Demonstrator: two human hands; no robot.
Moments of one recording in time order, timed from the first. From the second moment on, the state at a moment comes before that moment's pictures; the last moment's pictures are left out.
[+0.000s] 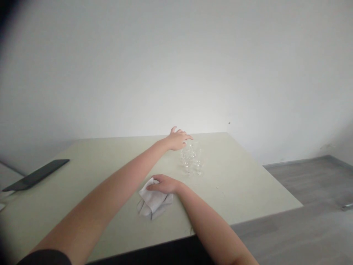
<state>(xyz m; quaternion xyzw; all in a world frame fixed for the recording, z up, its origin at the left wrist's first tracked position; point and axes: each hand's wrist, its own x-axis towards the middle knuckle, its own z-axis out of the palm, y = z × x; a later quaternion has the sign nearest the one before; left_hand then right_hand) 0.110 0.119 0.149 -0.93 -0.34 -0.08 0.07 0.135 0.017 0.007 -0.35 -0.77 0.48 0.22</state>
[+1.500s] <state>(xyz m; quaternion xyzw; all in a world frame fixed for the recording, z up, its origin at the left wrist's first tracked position) -0.130 0.110 0.170 -0.68 -0.73 0.01 -0.01 0.134 0.015 0.004 -0.34 -0.73 0.54 0.25</state>
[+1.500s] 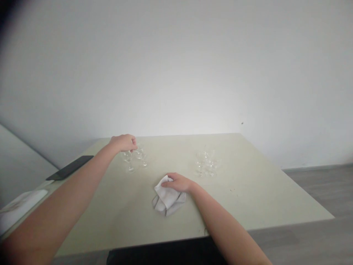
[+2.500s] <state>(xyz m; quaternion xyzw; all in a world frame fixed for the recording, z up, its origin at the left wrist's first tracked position) -0.139 0.071 0.171 -0.73 -0.68 -0.06 0.04 0.133 0.013 0.004 -0.35 -0.73 0.53 0.25</state>
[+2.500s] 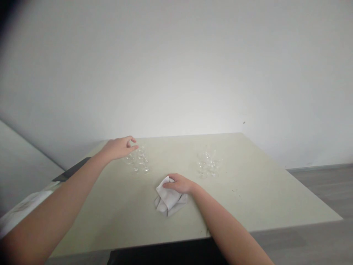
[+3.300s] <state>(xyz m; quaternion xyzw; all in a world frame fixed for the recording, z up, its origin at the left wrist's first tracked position) 0.128 0.071 0.148 -0.98 -0.19 -0.01 0.05 0.130 0.012 0.009 -0.31 -0.79 0.46 0.27</state>
